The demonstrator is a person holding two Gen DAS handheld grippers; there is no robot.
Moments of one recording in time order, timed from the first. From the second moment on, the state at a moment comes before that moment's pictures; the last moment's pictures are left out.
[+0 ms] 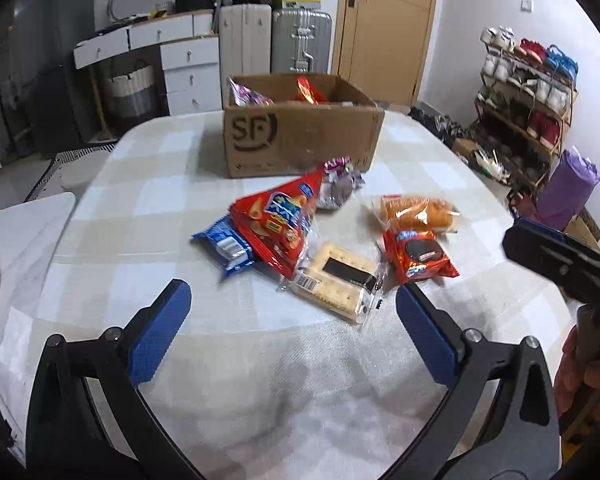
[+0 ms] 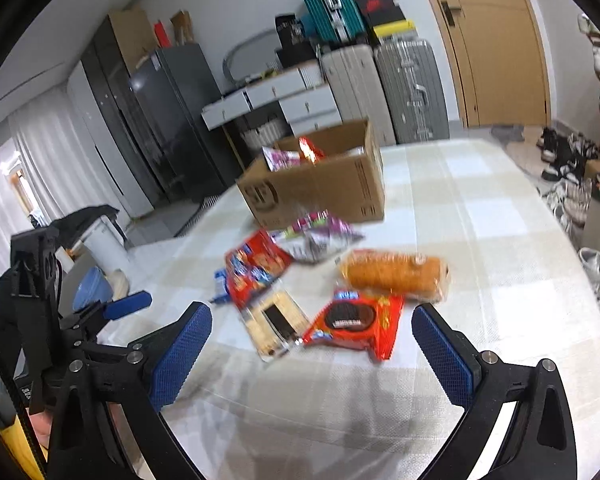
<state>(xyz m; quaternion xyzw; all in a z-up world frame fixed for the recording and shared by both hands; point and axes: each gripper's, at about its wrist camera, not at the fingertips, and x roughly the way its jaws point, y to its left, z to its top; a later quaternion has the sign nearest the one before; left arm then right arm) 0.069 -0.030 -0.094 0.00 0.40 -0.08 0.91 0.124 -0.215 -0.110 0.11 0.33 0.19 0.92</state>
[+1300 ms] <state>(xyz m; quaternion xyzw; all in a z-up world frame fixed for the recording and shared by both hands) 0.157 -0.058 -0.170 0.03 0.46 -0.09 0.88 0.192 -0.209 -0.182 0.10 0.41 0.21 0.88</state>
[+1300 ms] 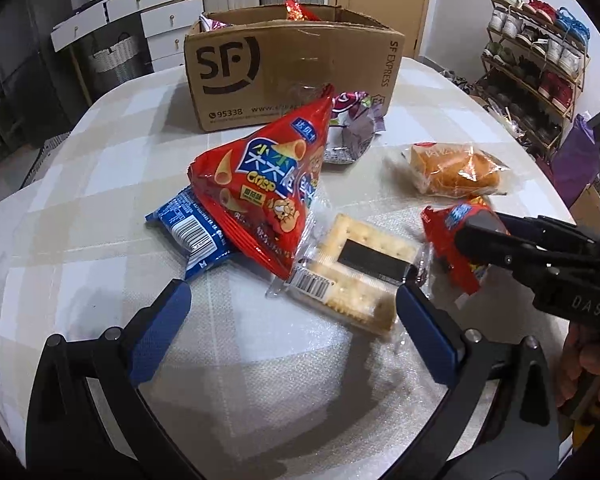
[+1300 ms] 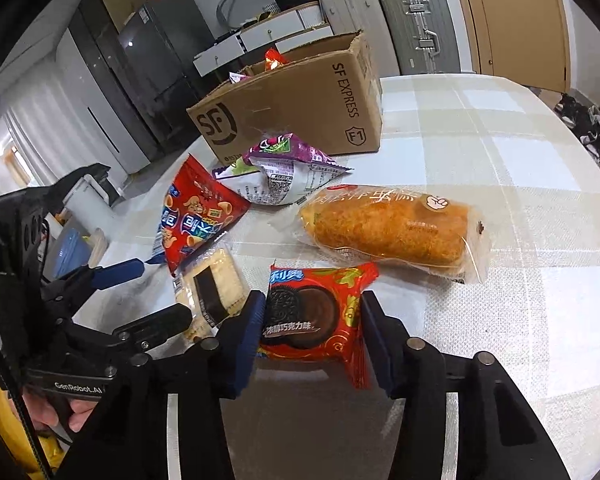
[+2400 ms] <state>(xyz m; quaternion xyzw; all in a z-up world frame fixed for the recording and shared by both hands) 0.127 -0.053 -0.164 0.02 0.46 -0.10 0.88 0.164 -0.208 -0.173 0.08 0.40 0.23 0.89</state>
